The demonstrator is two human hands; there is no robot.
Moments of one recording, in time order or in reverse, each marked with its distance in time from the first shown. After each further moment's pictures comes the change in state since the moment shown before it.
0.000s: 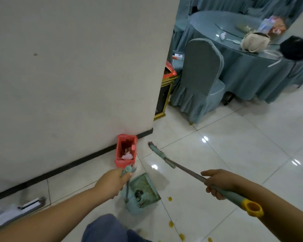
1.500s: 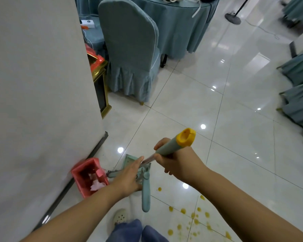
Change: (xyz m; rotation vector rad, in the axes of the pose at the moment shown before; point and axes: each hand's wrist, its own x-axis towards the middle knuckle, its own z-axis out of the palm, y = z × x) left_hand 0.330 0.095 0.006 0.264 -0.568 0.572; right_hand 0.084 -0.211 -0.029 0.037 0.503 -0.435
